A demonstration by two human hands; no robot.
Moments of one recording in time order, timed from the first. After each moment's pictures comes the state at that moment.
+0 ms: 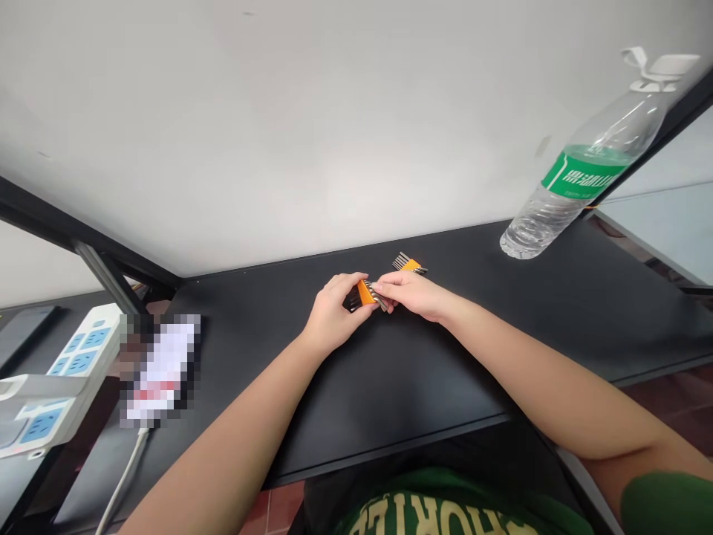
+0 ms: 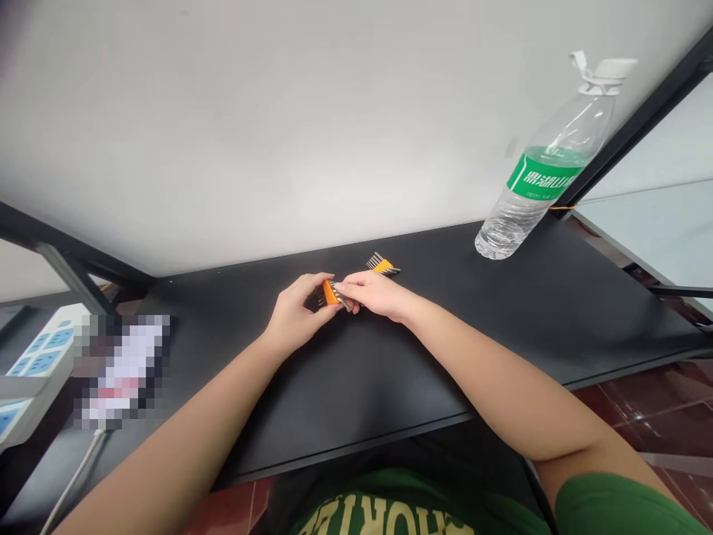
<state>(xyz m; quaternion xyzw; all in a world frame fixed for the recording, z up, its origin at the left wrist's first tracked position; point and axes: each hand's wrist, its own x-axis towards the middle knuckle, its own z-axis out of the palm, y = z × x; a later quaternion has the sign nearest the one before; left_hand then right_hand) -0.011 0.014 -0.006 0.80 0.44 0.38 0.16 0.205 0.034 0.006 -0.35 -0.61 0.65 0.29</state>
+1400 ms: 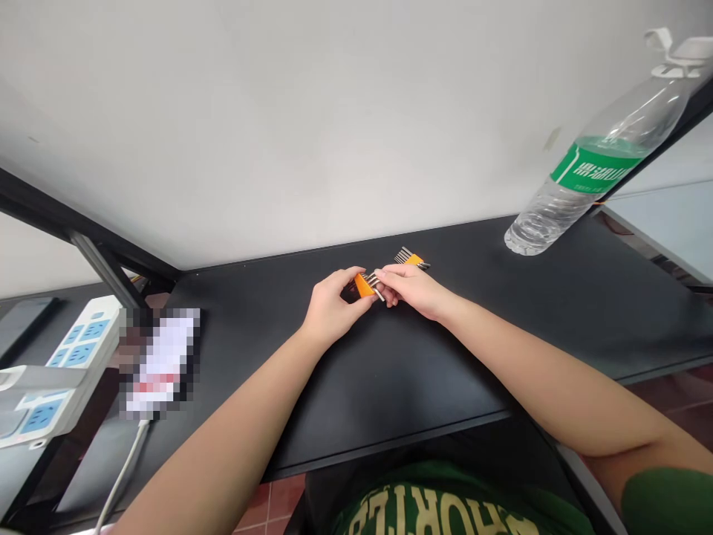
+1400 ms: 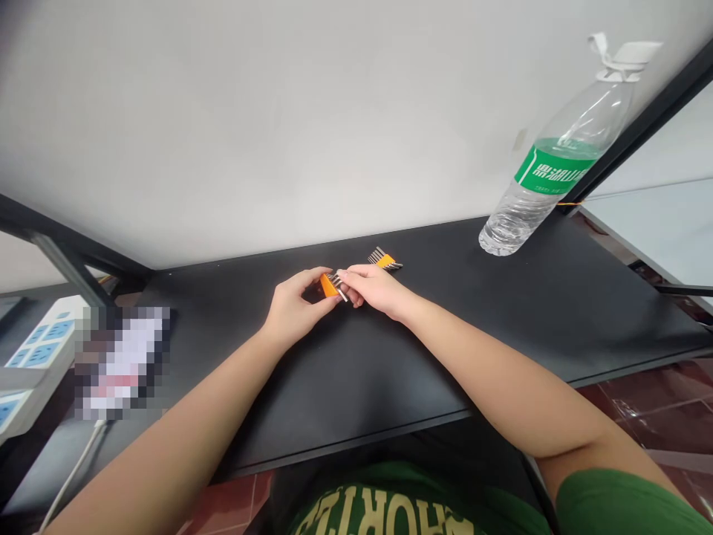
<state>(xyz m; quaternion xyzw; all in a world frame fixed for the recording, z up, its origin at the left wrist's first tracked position) -0.008 0.013 -0.007 0.75 0.50 0.39 0.21 0.197 0.031 0.000 -0.38 -0.56 0.64 0.35</state>
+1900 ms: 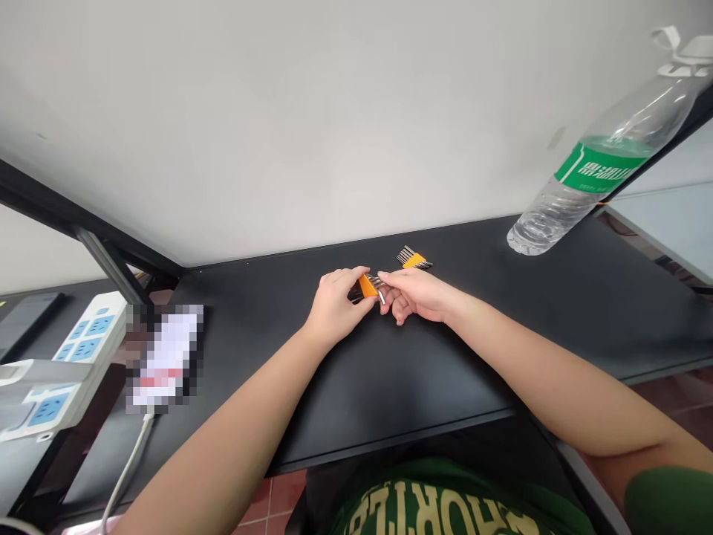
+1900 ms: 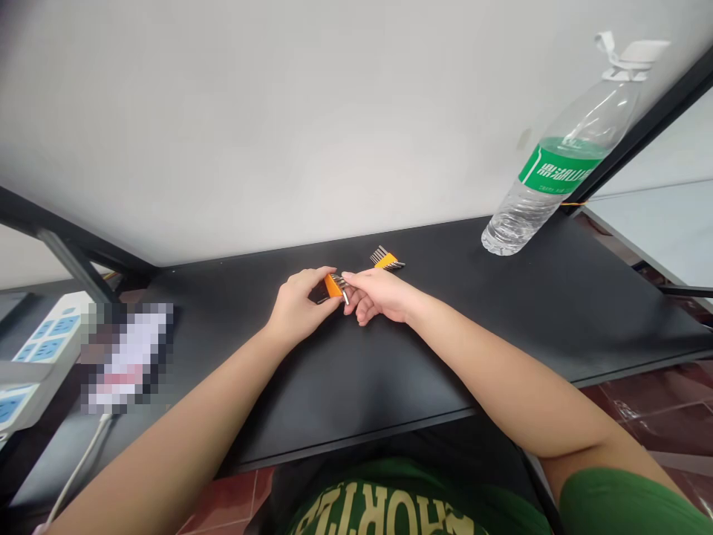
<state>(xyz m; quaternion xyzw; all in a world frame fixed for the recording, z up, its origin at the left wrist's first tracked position) -0.009 0.014 -0.008 0.79 0.49 0.34 0.10 0.201 0.030 0.004 -0.41 -0.44 0.76 0.25</state>
